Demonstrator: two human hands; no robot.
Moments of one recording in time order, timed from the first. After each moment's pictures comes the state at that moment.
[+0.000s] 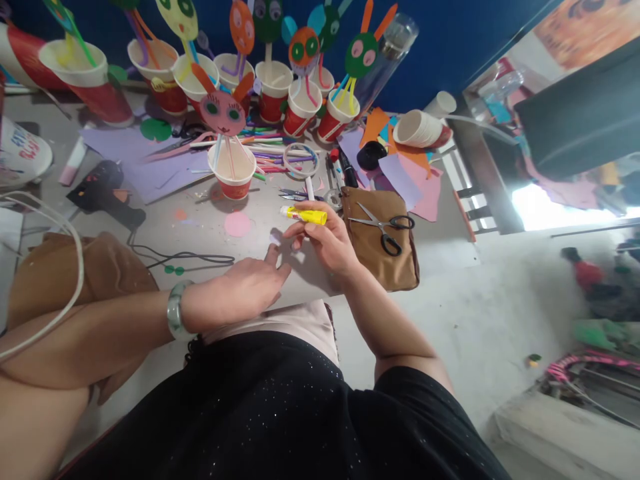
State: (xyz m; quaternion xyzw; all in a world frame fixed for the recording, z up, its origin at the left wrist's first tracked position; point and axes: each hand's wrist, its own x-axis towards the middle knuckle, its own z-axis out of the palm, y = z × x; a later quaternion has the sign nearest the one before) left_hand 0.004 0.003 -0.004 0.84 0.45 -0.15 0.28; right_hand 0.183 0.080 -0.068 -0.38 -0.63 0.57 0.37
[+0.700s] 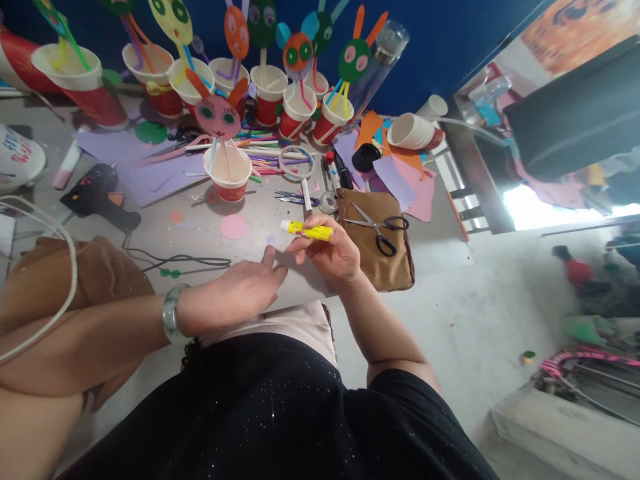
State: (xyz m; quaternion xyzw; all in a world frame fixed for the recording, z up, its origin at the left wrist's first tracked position) left_hand 0.002 0.003 -0.006 0.84 0.44 -0.15 0.28; right_hand 0.195 0.066 -0.069 -0.38 -0.56 0.62 0.40
